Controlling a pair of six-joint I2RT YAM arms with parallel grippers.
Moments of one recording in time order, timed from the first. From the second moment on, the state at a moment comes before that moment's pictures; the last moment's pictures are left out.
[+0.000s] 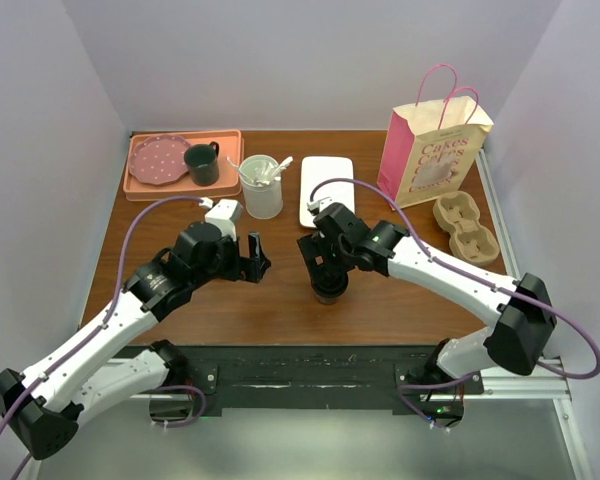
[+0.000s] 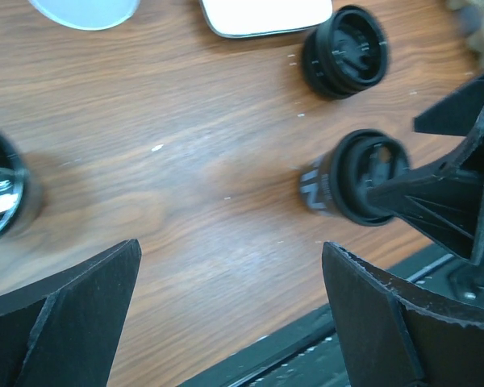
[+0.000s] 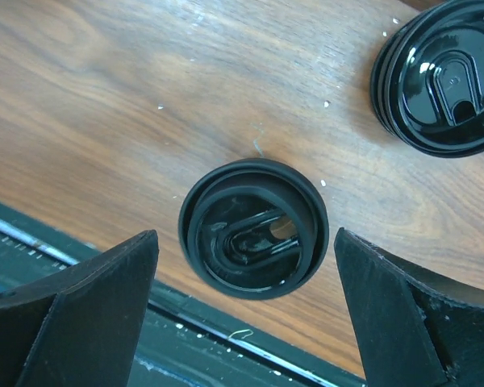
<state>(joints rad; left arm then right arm) -0.68 0.87 0.82 -0.53 -0.07 -0.47 0.87 1.42 1.18 -0.73 0.16 0.40</state>
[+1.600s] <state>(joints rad) -0.68 0.86 0.79 -0.56 -0.14 -0.38 0.82 1.41 1.14 -0.89 0.41 0.54</state>
